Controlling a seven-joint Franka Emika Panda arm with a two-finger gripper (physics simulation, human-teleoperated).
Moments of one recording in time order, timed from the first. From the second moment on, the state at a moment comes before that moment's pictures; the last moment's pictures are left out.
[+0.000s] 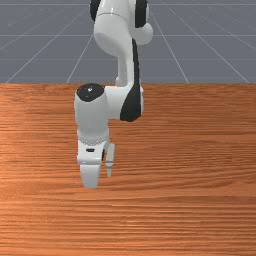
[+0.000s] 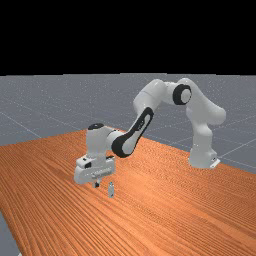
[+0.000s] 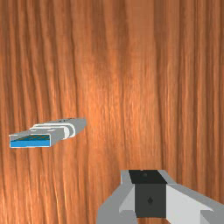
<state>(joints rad) -0.10 0.87 -0.05 -1.43 0.02 2.33 -0.90</state>
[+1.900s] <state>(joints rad) -0.09 1.03 -0.06 -1.31 0.03 2.36 -0.86</state>
